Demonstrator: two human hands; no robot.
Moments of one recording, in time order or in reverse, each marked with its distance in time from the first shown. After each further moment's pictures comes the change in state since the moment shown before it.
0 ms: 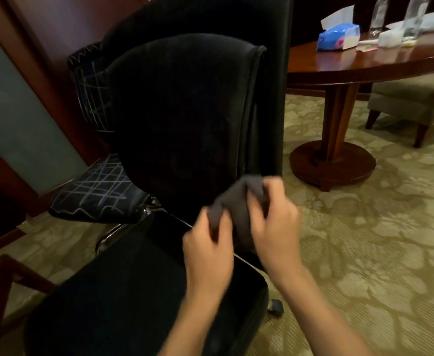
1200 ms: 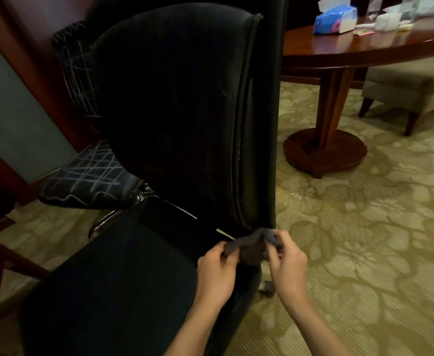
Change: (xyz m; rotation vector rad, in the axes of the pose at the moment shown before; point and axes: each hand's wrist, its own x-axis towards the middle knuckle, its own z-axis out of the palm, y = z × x) left_hand -0.052 -0.089 0.024 0.126 -0.413 -0.397; right_hand -0.115 0.098 -0.014 -0.134 -0.178 0.381
